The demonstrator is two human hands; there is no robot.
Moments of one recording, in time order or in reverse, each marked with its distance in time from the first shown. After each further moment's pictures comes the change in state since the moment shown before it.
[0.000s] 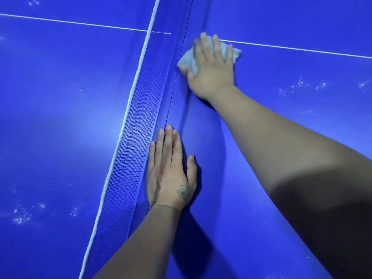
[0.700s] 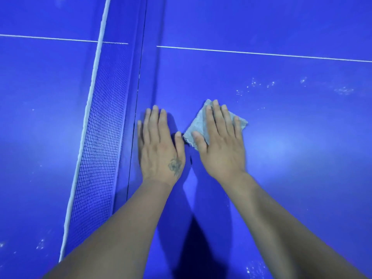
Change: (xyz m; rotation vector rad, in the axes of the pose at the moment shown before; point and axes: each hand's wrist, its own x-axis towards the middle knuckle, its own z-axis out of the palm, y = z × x) left_hand 0.067 0.047 0.002 -0.194 0.117 0.091; right_hand -0.192 0.062 0.030 0.034 0.189 0.177
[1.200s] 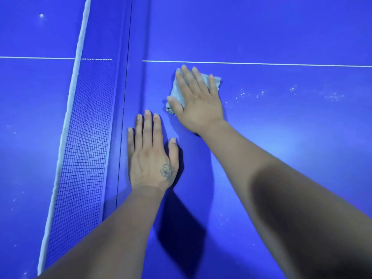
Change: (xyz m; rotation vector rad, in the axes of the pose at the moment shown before) left_hand 0.026 0.003 0.014 0.226 -0.089 0.052; right_hand 0.146 -0.006 -0.002 -0.061 -0.111 -0.118
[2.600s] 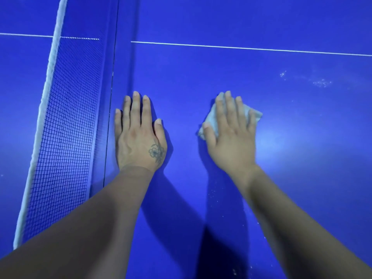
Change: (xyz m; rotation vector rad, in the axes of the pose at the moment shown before) left_hand -0.001 -0.002 0.000 -0.014 0.013 -0.009; right_hand -0.149 0.050 0.006 -0.030 0.120 0.233
